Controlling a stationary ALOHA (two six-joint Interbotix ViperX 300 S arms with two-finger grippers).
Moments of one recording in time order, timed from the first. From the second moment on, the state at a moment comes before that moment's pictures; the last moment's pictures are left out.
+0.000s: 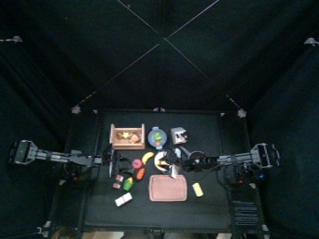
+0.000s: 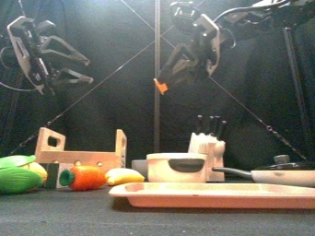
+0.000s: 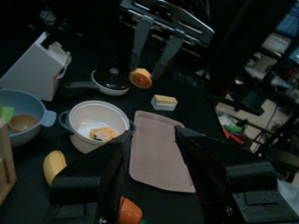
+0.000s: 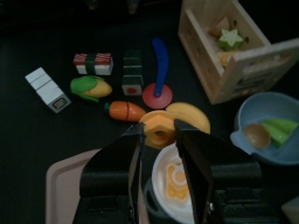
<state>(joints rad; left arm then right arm) 0.03 -0.62 1.27 -0.11 -0.56 -0.31 -0.01 -0.09 0.53 -1.23 0.16 1.25</state>
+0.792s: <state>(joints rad) 0.03 -0.70 1.33 -0.15 -0.55 -0.31 -0.26 0.35 0.05 -1.30 0.11 1.25</state>
